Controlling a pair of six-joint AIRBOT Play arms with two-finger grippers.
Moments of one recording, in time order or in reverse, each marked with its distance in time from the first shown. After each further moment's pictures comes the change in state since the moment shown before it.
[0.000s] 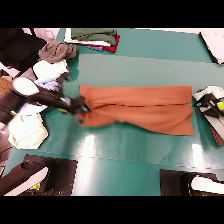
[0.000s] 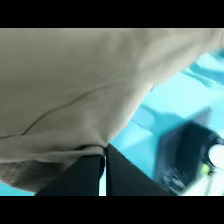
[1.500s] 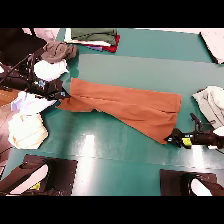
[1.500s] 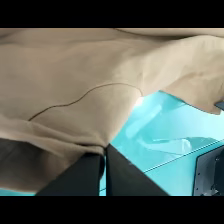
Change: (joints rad) left arm 0.177 0.000 0.198 0.131 -0.141 0.082; right arm 0.258 0.430 -0.782 0.202 -0.313 -0.034
